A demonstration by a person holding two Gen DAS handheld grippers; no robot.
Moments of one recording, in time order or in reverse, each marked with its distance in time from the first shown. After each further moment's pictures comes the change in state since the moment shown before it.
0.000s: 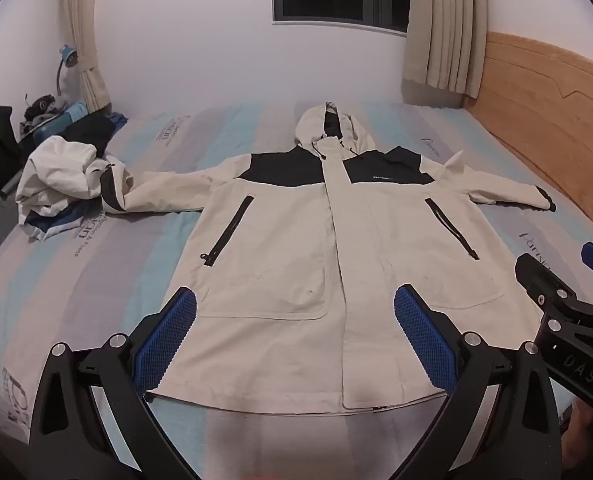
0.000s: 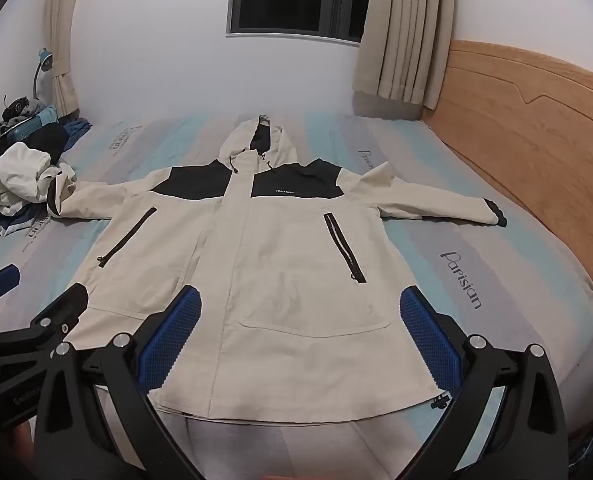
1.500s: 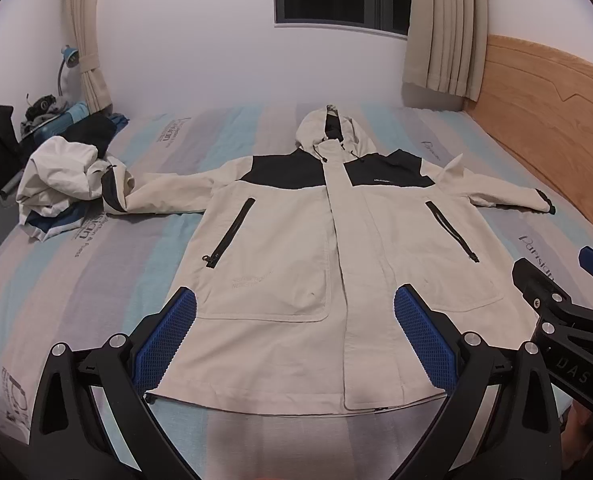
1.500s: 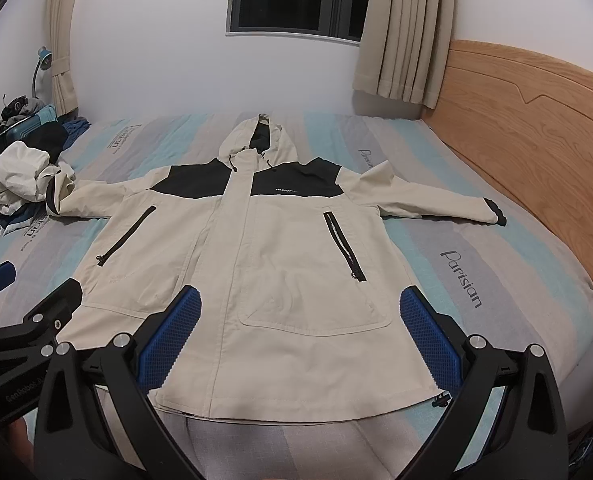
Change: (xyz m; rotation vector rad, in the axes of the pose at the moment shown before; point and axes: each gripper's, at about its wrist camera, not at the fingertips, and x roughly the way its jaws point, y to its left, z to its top) left arm -0.004 0.000 0.002 -0.001 -0.008 0.000; right arm 0.002 0.002 0.000 -0.011 -0.003 -0.004
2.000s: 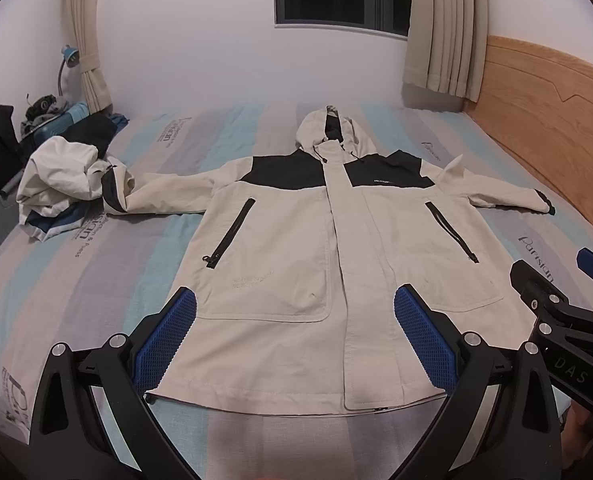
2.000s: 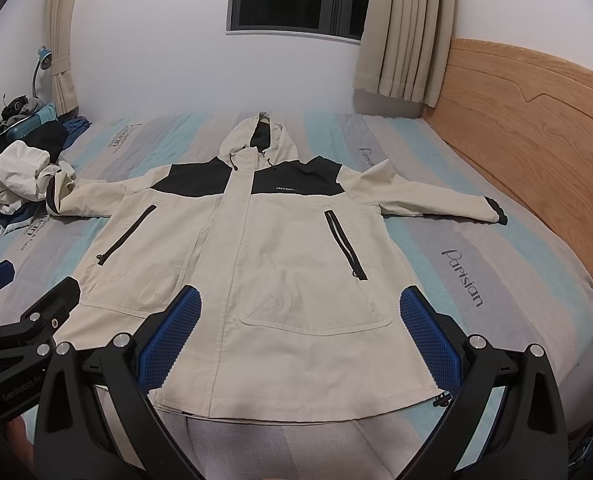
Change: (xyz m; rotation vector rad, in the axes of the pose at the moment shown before) left arm -0.001 0.002 0.000 0.000 -0.001 -0.002; right arm 0.000 -0.001 0.000 0.001 0.005 -0.001
